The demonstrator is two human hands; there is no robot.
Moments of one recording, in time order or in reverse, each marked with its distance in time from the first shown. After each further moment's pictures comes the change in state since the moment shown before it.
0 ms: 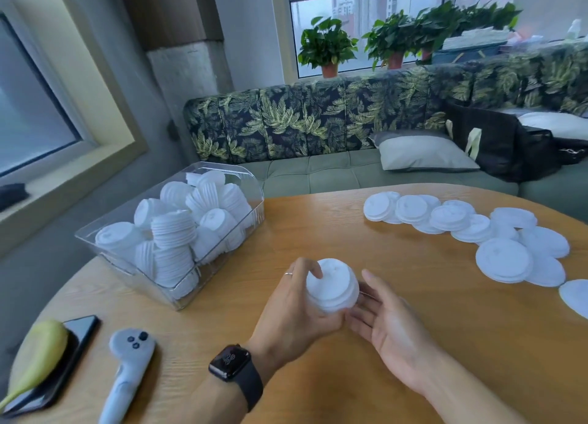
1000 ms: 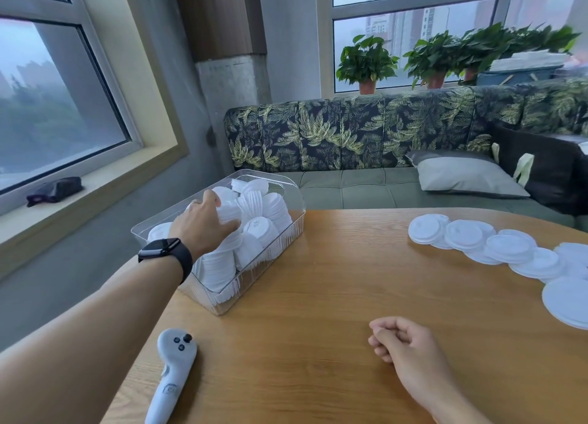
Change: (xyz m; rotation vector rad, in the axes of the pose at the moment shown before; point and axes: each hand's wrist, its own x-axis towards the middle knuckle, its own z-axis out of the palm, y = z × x) left_hand 0.082 -0.123 -0.214 0.630 0.259 -0.431; right_hand 0.019 0.039 0.023 -0.814 0.176 -0.217
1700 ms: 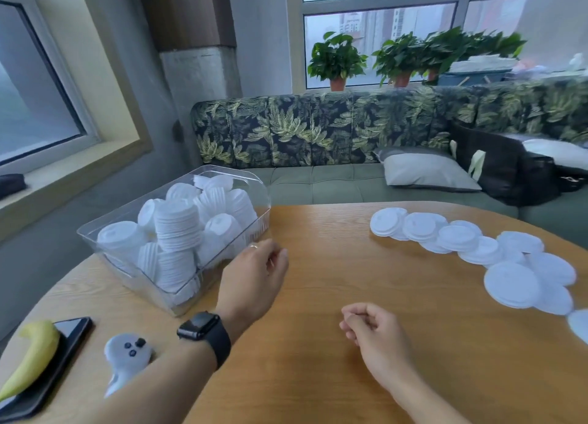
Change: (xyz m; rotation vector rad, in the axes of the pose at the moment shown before) left_hand -0.116 0.114 0.065 -0.401 0.084 0.324; right_hand 0.012 0.013 -0.012 0.014 0.076 -0.039
